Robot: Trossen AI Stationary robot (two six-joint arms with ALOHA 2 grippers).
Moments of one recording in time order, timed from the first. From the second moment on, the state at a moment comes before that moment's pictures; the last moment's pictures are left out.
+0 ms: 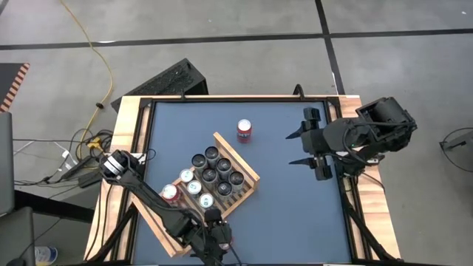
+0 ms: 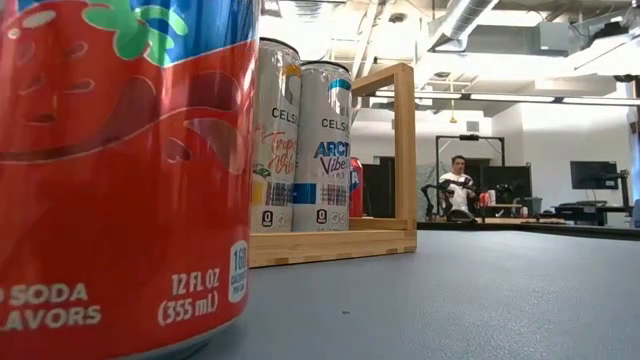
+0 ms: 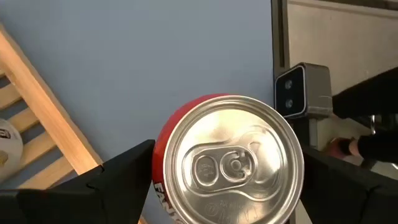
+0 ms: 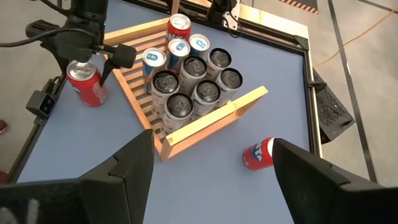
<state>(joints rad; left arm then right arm) -0.68 1.95 1.51 -0.48 -0.27 -0.70 0.37 1.58 2.35 -1.57 0.34 0.01</state>
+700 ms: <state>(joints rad) -0.82 1.81 1.52 -0.70 -0.51 -1.26 0.37 1.58 2.35 -1.57 0.34 0.03</state>
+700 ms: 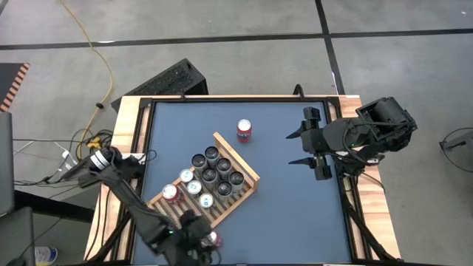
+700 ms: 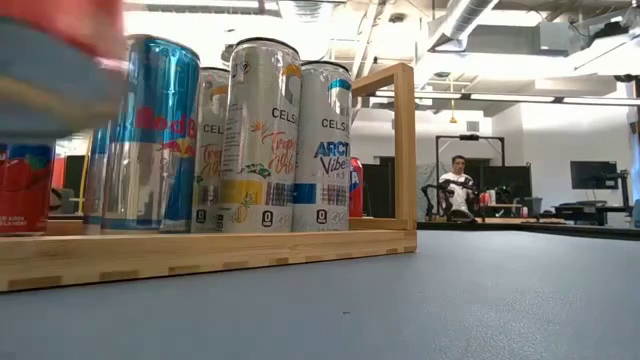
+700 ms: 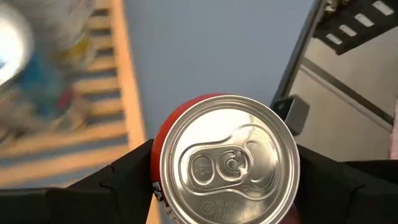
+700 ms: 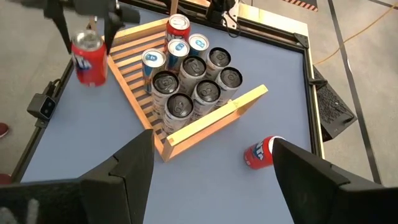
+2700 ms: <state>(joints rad) -0.91 1.56 1.11 -0.95 -0.58 -1.82 0.37 1.58 2.35 -1.57 0.34 0.05</state>
